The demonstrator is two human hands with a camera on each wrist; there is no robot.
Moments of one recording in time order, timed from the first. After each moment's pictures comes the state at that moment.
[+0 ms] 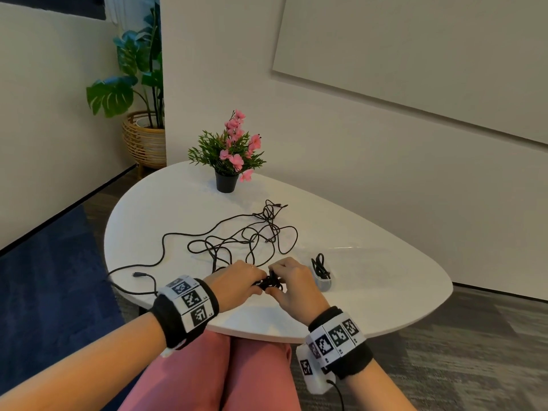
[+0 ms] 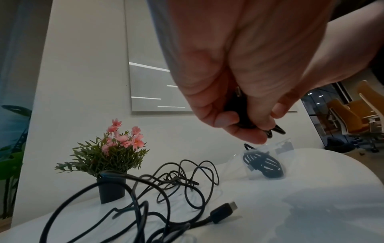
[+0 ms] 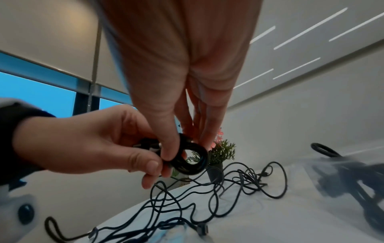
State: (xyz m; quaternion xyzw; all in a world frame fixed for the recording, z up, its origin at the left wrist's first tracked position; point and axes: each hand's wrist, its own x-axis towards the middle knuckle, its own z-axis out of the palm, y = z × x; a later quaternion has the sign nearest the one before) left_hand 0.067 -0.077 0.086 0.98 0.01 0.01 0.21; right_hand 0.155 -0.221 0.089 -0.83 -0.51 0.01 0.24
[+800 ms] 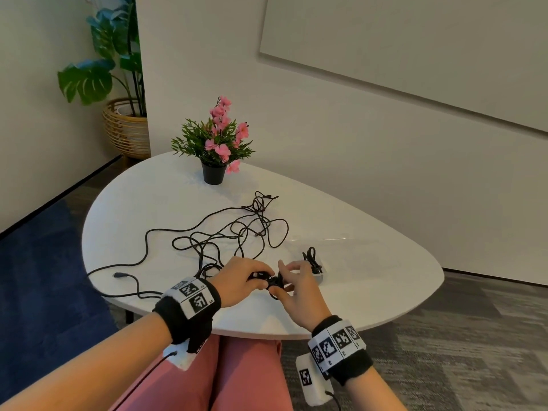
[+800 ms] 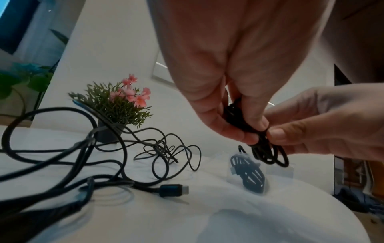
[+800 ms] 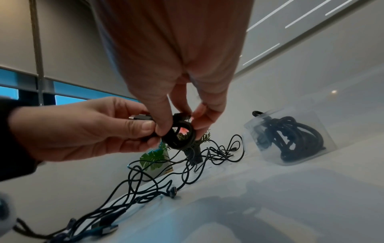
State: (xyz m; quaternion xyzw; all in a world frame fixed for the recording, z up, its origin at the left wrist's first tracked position) left_hand 0.093 -0.088 0.073 0.92 0.03 0.05 0.39; right_hand 0.177 -0.246 0.055 -0.85 -0.39 0.08 0.34
